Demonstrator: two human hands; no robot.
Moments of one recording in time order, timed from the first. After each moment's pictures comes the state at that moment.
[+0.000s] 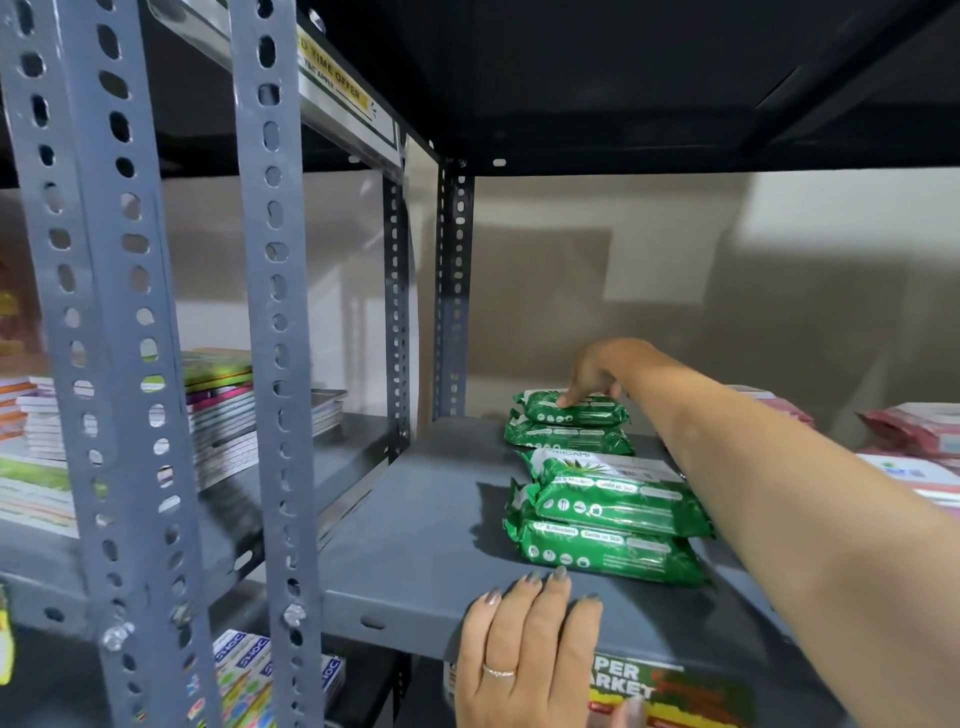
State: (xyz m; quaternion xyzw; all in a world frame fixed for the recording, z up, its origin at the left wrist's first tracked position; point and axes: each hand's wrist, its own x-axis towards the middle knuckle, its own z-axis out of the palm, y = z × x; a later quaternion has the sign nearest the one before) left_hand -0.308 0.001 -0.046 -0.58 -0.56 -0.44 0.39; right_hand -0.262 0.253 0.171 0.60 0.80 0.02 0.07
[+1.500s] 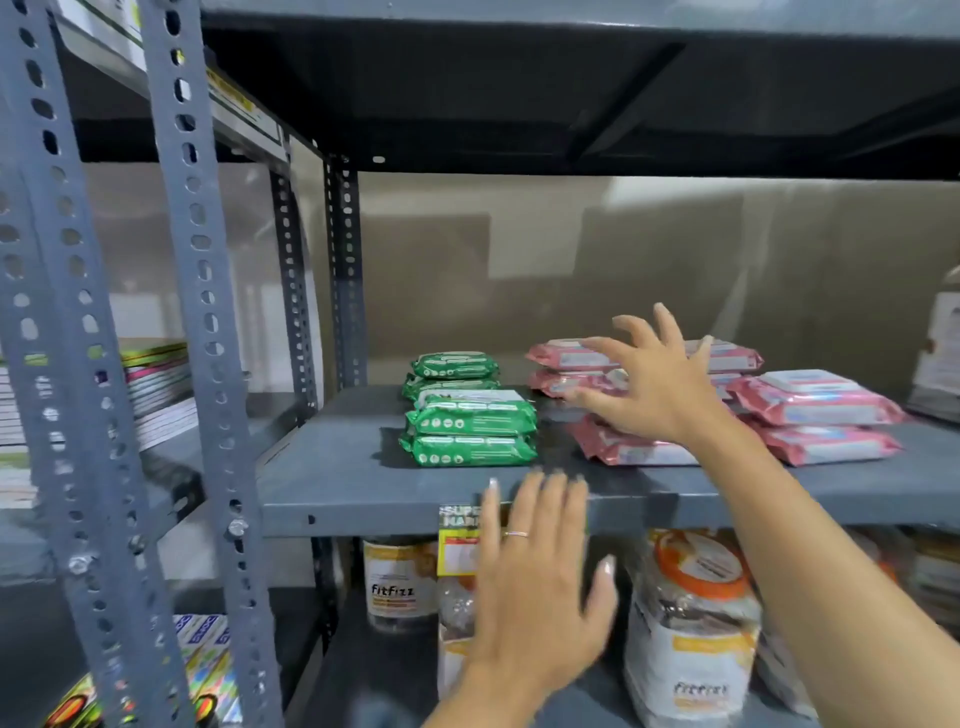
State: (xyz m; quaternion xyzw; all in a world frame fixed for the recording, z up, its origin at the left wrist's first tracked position) left_hand -0.216 -0.034 -0.048 -0.74 -0.49 -0.38 0.27; right_hand -0.062 0.072 0.099 0.55 0.75 0.19 -0.32
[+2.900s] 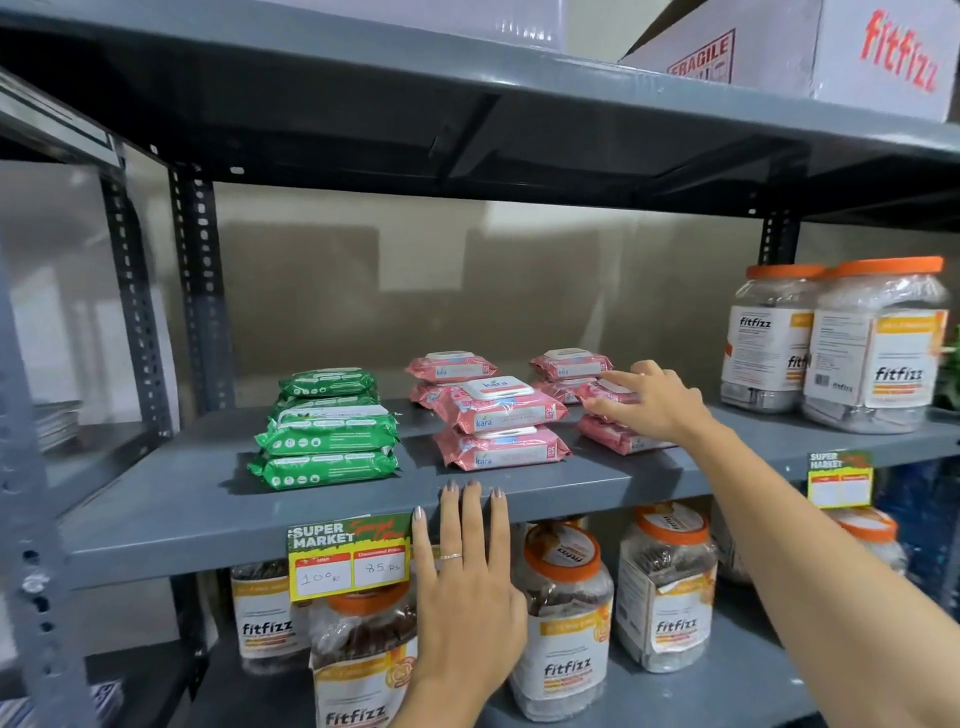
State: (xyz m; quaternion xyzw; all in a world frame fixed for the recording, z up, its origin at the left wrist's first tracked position) left_hand -0.143 -0.031 -0.057 -0.74 -0.54 -0.30 0.25; right_hand 0.116 0.092 0.087 0.71 0.66 0.09 -0.22
